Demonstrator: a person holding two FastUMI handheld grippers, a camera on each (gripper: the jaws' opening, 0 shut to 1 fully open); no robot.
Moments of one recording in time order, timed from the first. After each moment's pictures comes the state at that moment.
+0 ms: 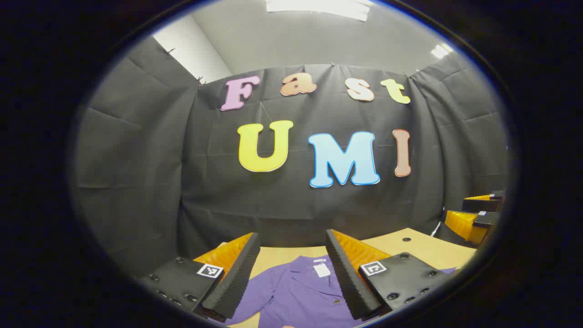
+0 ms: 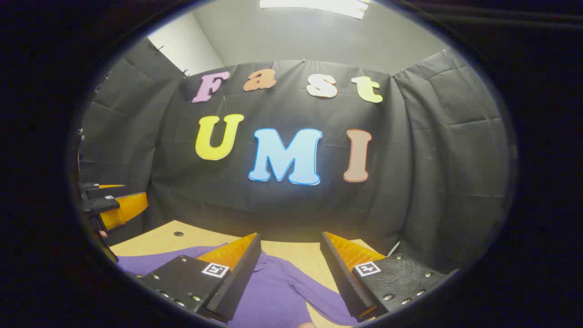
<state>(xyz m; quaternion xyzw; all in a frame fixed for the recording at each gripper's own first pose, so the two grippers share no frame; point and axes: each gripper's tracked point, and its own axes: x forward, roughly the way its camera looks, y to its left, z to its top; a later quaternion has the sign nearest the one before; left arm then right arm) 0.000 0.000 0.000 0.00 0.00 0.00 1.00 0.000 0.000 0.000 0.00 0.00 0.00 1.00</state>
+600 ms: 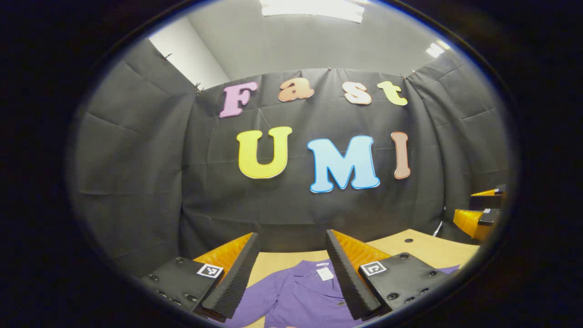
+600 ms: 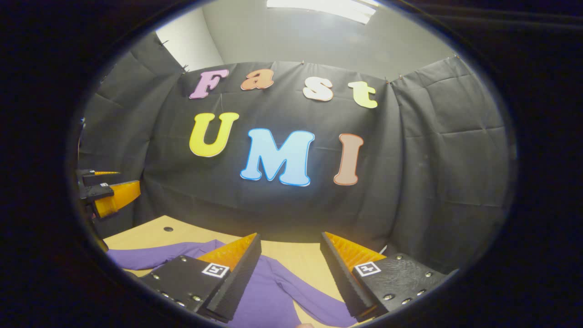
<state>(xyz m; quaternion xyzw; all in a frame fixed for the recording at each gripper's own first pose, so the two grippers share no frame) -0.001 0.002 0.004 0.02 -0.01 0.00 1.00 -0.010 -0.020 -0.003 -0.03 0.00 -0.03 1.00</state>
